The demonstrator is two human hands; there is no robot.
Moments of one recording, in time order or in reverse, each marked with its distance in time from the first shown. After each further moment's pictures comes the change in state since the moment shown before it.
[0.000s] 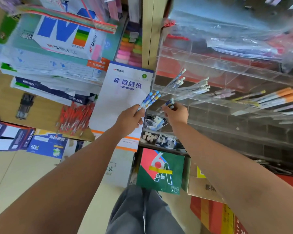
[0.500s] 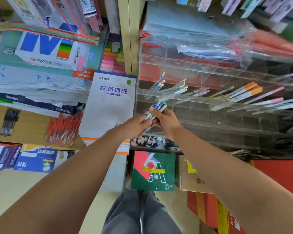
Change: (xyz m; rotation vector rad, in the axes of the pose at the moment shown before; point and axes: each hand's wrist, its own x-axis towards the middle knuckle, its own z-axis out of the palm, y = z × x) left_hand -0.012 0.044 0.027 -0.018 -0.409 -0.009; right_hand -0.045 -0.011 -0.041 0.567 -0.426 0.077
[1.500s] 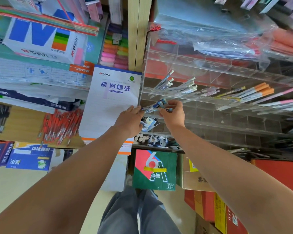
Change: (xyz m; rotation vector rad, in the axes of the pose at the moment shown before) left_hand 0.024 -0.029 -0.030 0.979 0.110 0.020; right_hand 0.029 0.009 0.004 -0.476 0.482 -0.148
